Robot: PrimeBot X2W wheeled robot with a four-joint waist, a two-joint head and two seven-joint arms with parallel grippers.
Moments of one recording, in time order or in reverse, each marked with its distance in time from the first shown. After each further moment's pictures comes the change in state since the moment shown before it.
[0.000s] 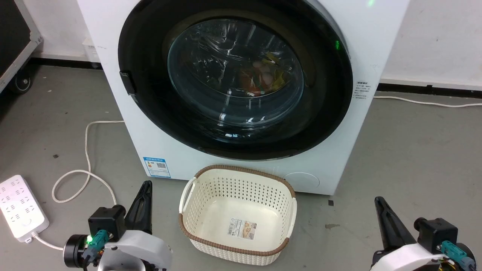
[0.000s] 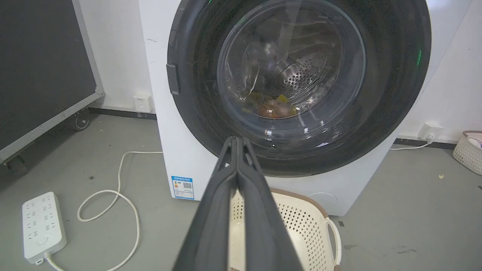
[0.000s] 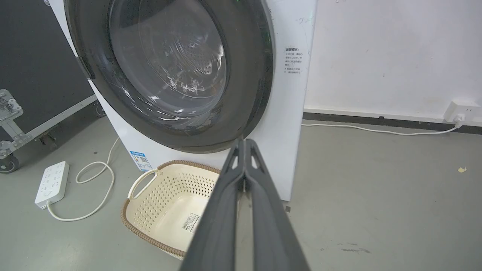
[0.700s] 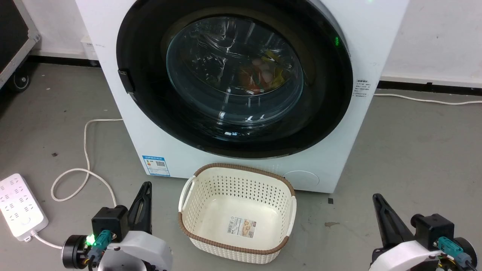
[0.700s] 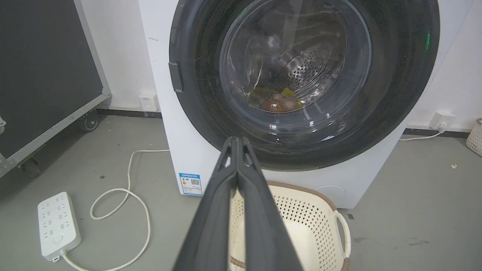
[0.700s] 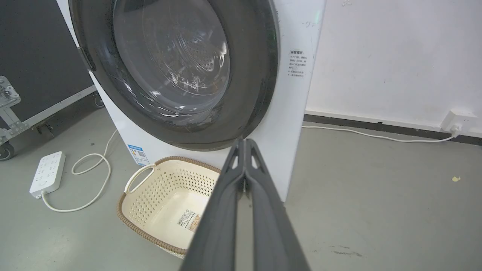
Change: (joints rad) left arm 0.016 -0.019 0.019 -0.034 0.068 0.001 0.034; right arm 0.000 0.000 0.003 -0.039 -0.044 0.000 0.037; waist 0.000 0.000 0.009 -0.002
